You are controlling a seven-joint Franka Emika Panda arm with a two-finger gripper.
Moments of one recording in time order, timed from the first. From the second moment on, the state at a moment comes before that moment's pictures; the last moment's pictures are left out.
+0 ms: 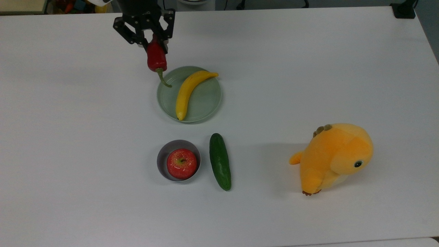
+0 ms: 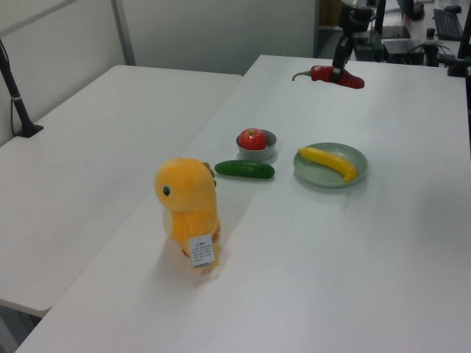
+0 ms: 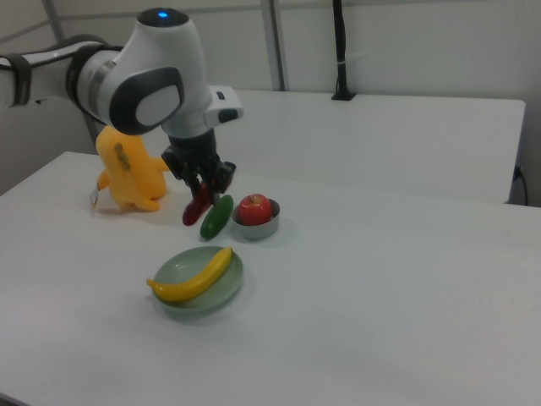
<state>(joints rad) 0.23 0.04 -0.34 -1.81 0.23 1.99 -0.27</state>
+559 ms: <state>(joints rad) 0.11 0.17 -0.35 -1.82 0.23 1.99 -0.42</state>
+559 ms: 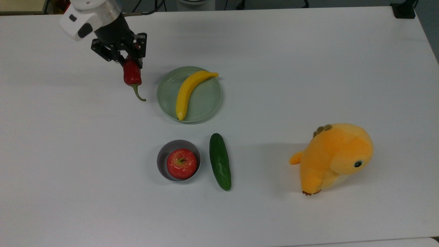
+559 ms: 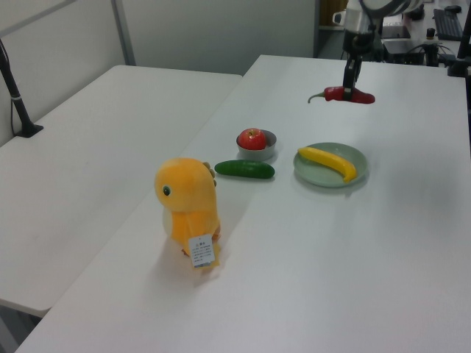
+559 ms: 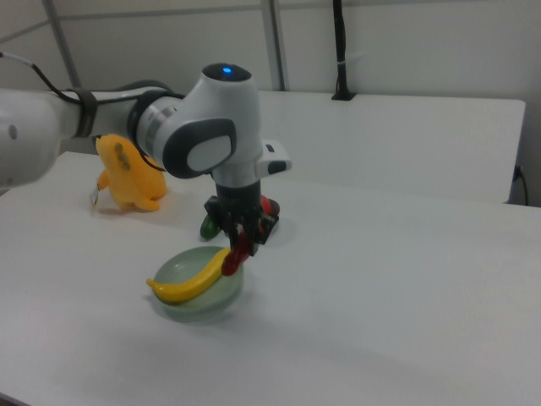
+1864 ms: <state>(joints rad) 0.10 0.36 -0.31 -1.95 0.31 2.33 -0.50</state>
